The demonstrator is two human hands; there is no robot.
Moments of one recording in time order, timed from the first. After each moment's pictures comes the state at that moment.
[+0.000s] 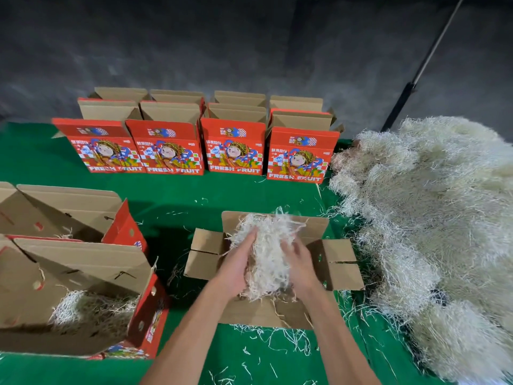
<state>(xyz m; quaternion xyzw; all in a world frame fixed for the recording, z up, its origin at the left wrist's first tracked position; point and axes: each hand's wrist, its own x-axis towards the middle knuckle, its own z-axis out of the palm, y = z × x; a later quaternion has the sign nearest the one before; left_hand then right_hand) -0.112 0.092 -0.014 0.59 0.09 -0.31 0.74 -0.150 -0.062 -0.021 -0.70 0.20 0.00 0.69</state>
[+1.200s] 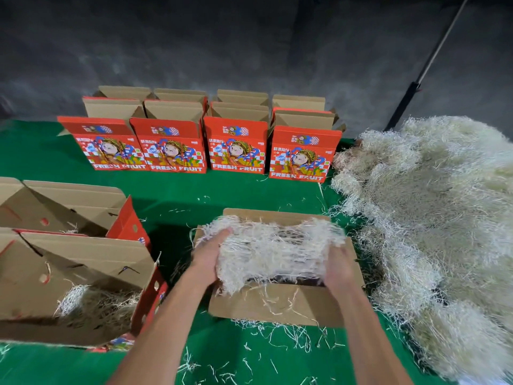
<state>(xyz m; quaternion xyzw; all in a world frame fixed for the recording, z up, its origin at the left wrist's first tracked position) -0.091 0.135 -0.014 0.62 0.23 -0.22 0.71 -0.146 -0.136 -0.033 -0.52 0.43 -0.06 0.74</state>
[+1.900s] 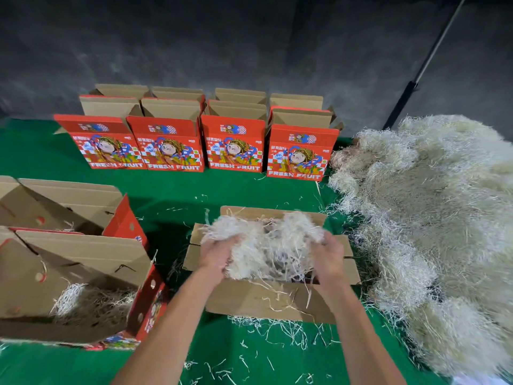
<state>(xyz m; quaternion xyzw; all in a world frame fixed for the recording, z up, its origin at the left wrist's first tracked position) -0.102 0.113 -0.013 0.72 0.23 -0.20 0.63 -0.151 -0.118 -0.020 -0.73 0.31 -0.06 0.61</state>
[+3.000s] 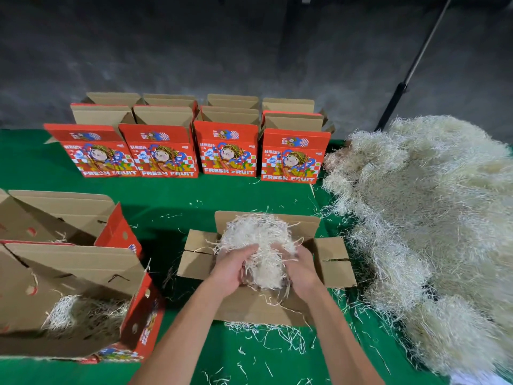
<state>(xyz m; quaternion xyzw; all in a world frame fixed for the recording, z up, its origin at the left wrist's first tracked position) -0.112 0.087 -0.017 0.58 0.15 -0.31 0.74 -0.151 -0.085 -0.036 -0.66 0.23 0.05 0.72</state>
